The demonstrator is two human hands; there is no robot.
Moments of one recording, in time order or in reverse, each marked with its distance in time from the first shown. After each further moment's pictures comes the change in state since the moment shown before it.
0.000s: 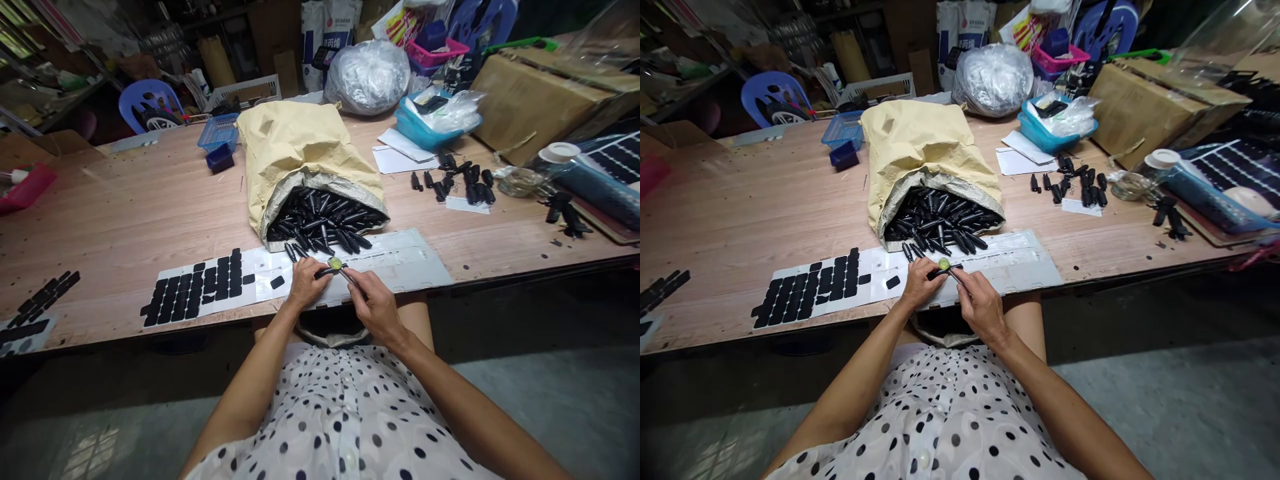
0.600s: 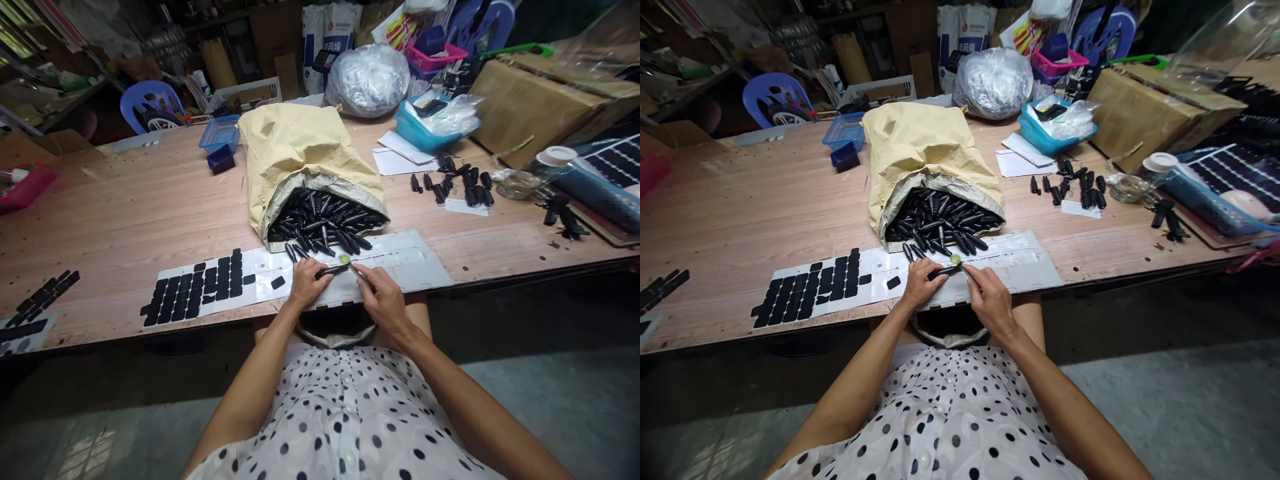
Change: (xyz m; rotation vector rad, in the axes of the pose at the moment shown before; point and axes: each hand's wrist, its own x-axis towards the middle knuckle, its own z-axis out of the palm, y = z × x) left_hand 0.001 0.000 0.001 -0.001 -0.003 -0.012; right_hand 0.007 0.018 -0.008 -0.115 0.029 0.058
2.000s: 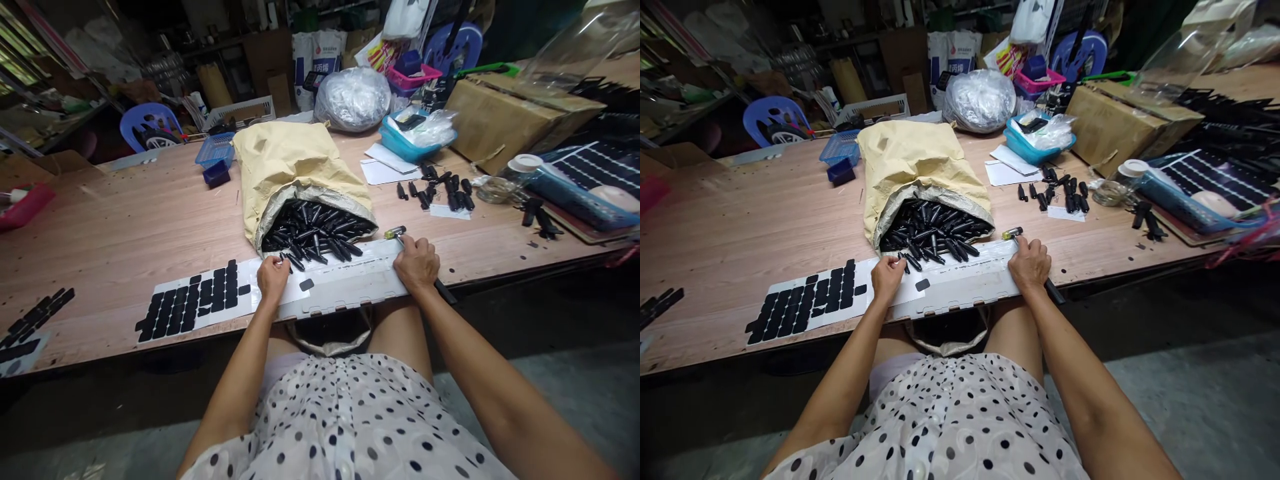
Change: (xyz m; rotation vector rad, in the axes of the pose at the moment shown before) left_hand 0.024 -0.021 -0.047 0.003 0.367 -0.559; right_hand 0.065 0.111 -0.026 -0.668 0.141 0.320
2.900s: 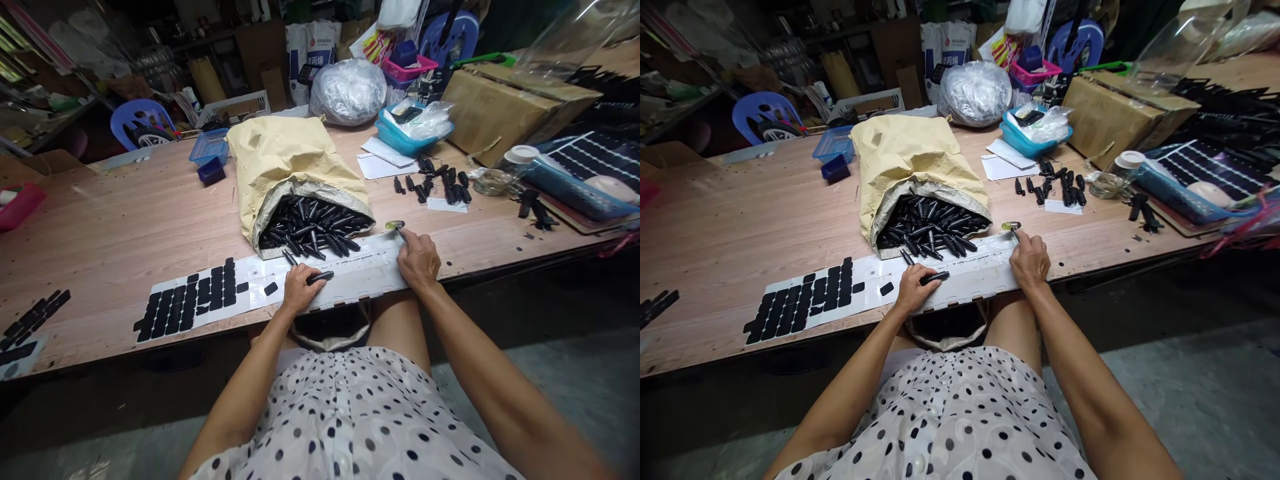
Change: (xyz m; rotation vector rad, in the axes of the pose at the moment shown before) left_hand -0.043 0.001 0.026 -0.027 -0.388 0.537; right_hand -0.004 -0.001 -0.017 0.169 -0.026 0.066
